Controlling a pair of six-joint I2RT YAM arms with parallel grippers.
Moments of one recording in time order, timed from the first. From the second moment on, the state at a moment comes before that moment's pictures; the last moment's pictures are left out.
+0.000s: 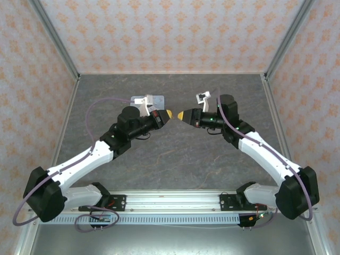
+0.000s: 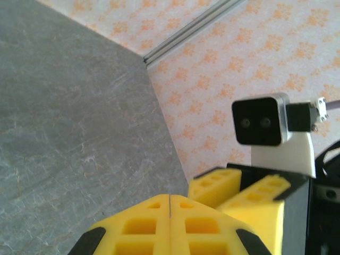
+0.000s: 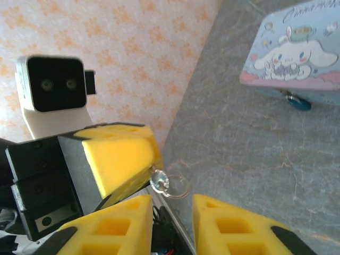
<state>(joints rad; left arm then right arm) -0.62 1.17 0.82 0.15 0.21 -0.90 0.46 1.20 0.90 -0.02 -0.77 0.81</state>
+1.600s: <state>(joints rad) -0.61 1.17 0.85 0.16 0.28 -0.80 0.50 1.28 0.85 0.24 -0.89 0.85</state>
